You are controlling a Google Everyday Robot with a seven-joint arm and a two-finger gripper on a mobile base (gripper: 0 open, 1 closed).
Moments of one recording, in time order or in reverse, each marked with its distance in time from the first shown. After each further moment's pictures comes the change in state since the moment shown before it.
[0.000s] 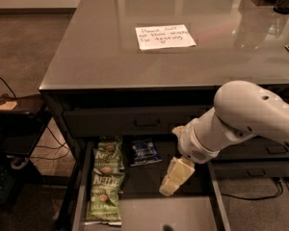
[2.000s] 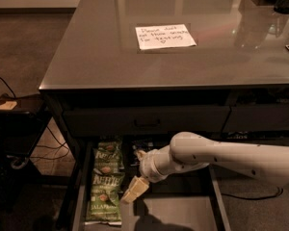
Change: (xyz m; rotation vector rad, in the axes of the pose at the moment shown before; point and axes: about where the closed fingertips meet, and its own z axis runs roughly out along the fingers) arm -0.023 -0.016 0.216 -0.113 -0.287 -0.025
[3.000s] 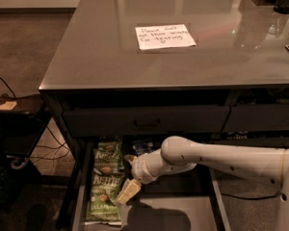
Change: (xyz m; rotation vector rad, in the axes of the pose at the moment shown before) arm 0.009 -0.010 0.058 -0.090 -0.069 -0.033
